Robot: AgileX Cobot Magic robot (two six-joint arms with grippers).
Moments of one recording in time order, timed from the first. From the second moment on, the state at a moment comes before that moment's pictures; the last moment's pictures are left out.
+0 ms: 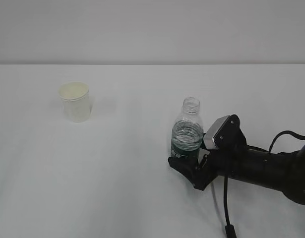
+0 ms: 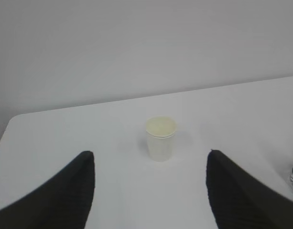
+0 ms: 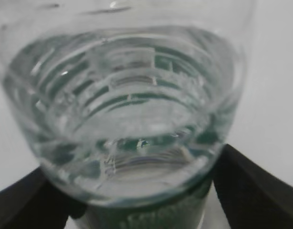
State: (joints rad) left arm -0.18 0.30 -0.54 -0.04 0.50 0.03; right arm 0.23 2.18 -0.68 -0.70 -1.08 0.06
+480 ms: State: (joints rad) left arm -0.18 0.30 -0.54 -0.04 0.50 0.03; right arm 0.23 2.21 -0.74 -0.73 -1.08 0.10
